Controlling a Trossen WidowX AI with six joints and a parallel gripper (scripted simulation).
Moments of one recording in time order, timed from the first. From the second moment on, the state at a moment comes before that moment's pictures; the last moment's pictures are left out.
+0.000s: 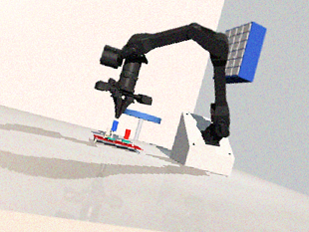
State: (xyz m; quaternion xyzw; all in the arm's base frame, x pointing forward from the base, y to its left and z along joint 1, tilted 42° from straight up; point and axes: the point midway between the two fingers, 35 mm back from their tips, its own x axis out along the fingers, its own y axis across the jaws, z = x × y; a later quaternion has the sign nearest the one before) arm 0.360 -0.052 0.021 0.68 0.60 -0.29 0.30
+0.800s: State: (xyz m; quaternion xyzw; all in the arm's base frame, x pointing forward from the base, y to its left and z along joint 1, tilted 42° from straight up) arm 0.360 -0.049 0.018 0.68 0.60 -0.29 0.30
